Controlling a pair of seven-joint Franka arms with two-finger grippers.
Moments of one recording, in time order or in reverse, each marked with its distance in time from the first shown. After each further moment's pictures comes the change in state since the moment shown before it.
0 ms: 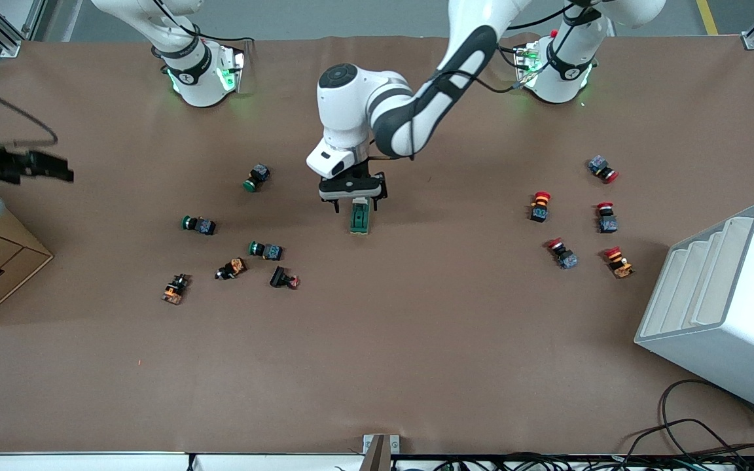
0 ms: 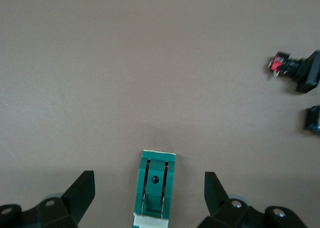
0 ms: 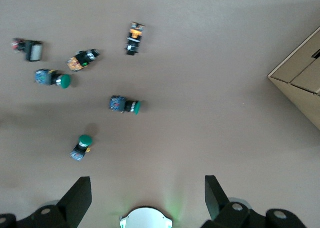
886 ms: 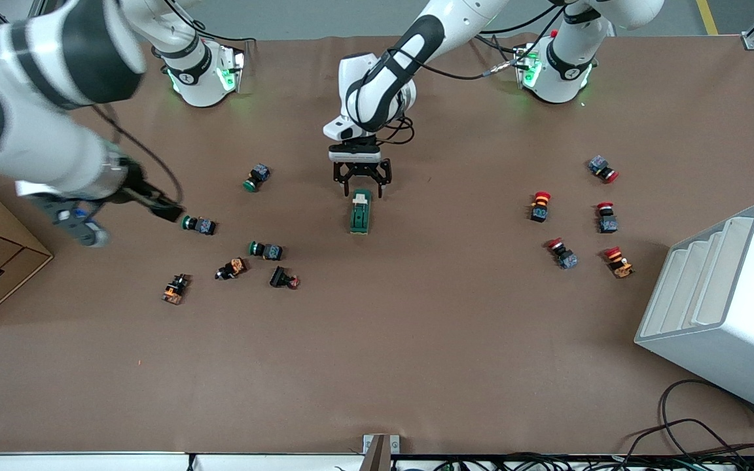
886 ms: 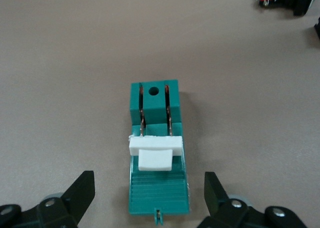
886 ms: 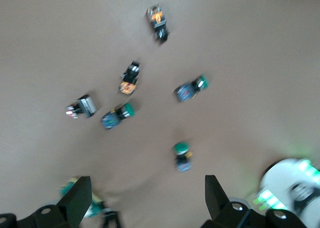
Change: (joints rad) left arm -0.089 0.024 -0.026 -0.272 0.765 0.092 -0.672; right arm 0.383 0.058 0.025 0.018 0.076 0.097 1.204
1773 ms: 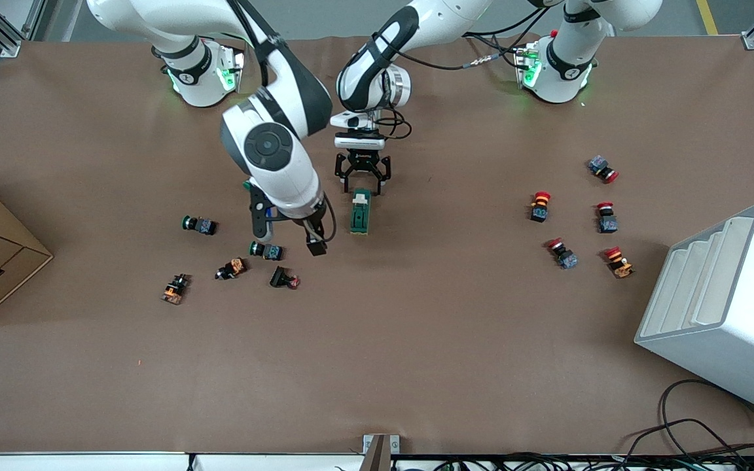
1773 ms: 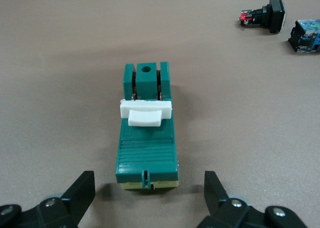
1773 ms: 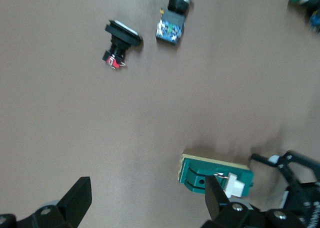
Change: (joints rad) left arm -0.091 0.051 0.001 -0.018 0.236 -0.142 -0.291; right arm 0.323 0.253 0.000 -0.135 0.017 0.599 0.933
